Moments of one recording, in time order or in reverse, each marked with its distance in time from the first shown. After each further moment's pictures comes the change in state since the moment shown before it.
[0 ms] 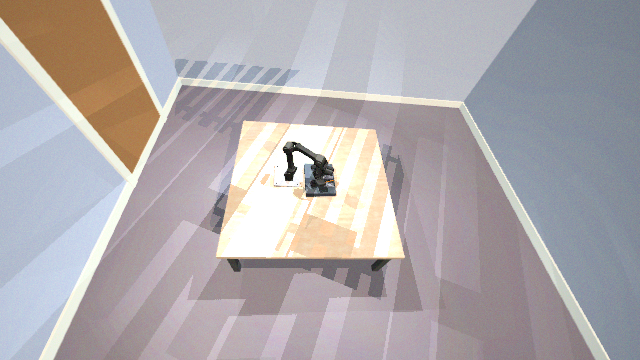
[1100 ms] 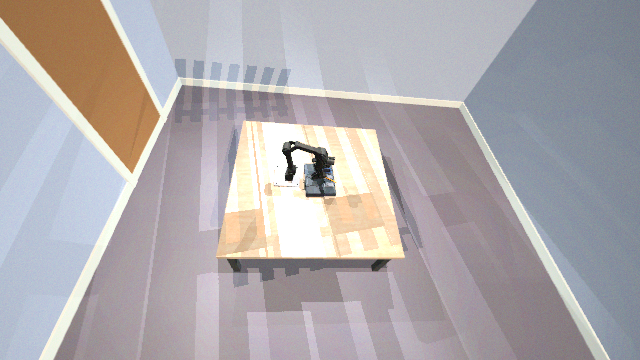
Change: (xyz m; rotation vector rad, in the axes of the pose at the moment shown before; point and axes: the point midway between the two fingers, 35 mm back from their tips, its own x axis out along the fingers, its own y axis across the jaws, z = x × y) arm -0.001 0.066 0.030 -0.003 -0.003 0.011
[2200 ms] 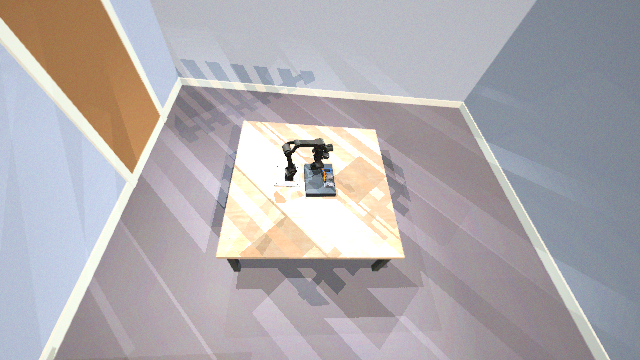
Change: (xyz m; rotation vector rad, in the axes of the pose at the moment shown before) arm -0.001 0.090 0.020 0.132 -0.002 0.007
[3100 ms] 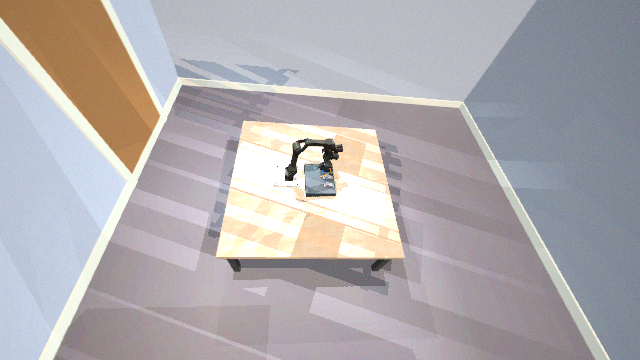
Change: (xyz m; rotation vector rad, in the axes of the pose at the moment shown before) arm -0.001 -0.007 0.074 0.072 -0.005 -0.002
